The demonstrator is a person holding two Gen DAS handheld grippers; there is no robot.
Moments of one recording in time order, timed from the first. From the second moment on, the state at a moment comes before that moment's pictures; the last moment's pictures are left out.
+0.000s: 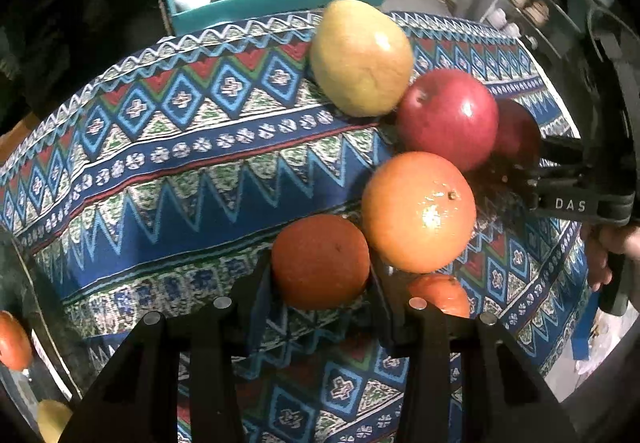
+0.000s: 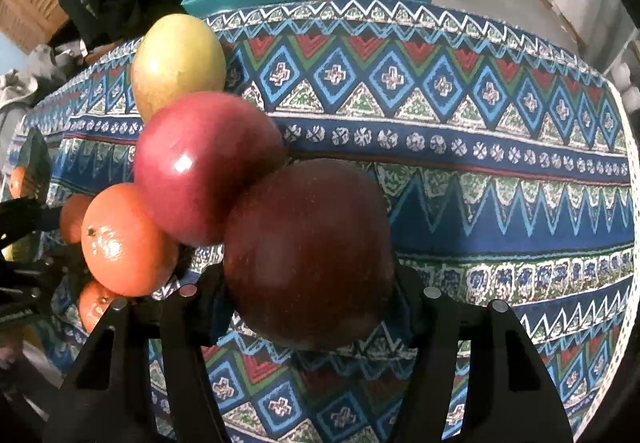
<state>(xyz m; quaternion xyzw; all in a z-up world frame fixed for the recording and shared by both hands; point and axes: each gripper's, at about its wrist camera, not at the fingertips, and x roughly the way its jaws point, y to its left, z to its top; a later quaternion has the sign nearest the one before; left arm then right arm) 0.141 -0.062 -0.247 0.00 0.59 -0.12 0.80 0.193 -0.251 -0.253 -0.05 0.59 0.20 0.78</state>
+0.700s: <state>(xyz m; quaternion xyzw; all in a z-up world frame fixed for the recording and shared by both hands) 0.121 -0.050 -0.179 -0.03 0.53 -0.12 0.84 0.147 -0.262 -0.171 -0.03 0.52 0.18 0.84</state>
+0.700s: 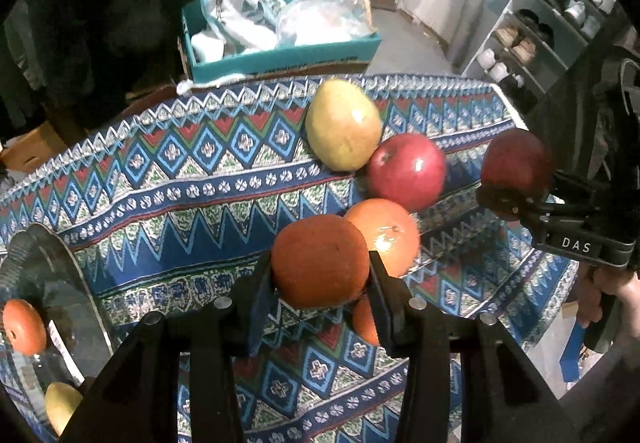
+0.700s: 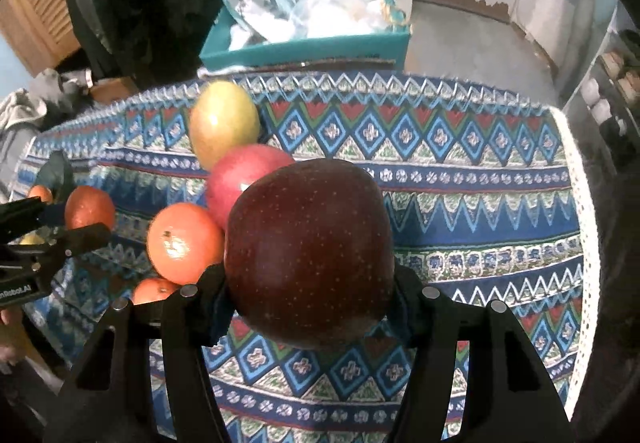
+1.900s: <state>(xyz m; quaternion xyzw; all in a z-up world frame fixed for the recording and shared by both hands) 0.043 -0.006 -0.060 -0.06 0.41 -0.10 0.91 0.090 -0.196 -0.040 -0.02 0.39 0.28 0.88</state>
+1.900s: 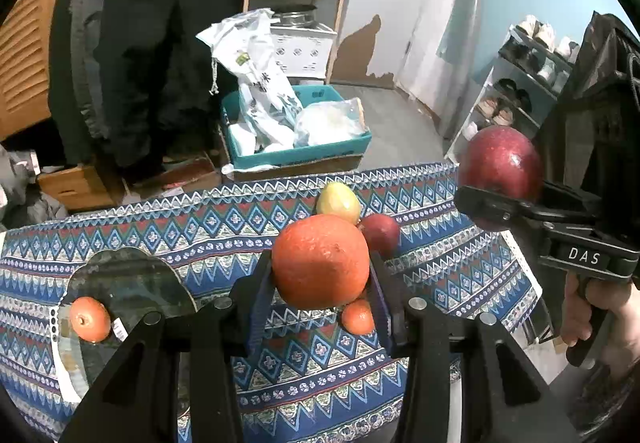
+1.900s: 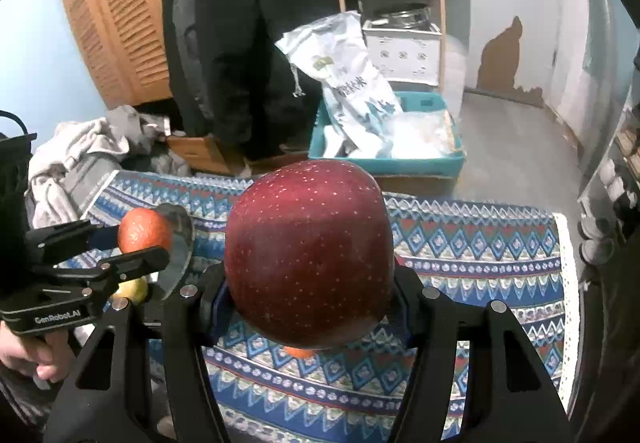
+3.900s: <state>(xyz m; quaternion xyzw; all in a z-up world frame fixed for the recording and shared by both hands) 0.008 0.175 -0.088 -0.17 0.41 0.04 0.89 0.105 0.025 -0.062 -0.06 0.42 0.41 0.81</state>
